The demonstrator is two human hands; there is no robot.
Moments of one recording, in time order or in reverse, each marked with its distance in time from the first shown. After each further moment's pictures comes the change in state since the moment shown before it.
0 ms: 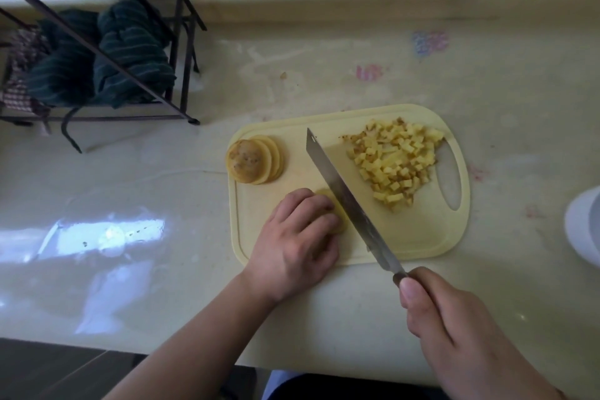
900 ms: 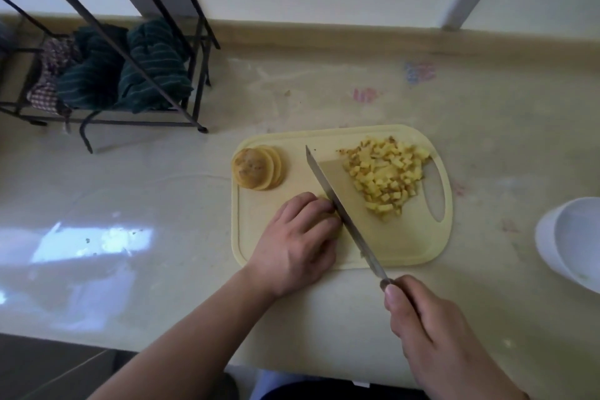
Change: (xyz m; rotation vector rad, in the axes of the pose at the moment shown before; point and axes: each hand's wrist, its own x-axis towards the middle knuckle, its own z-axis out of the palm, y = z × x) left_hand 0.002 -0.004 0.005 0.018 -0.025 0.064; right_hand -0.008 0.001 0.007 0.073 0.056 0.022
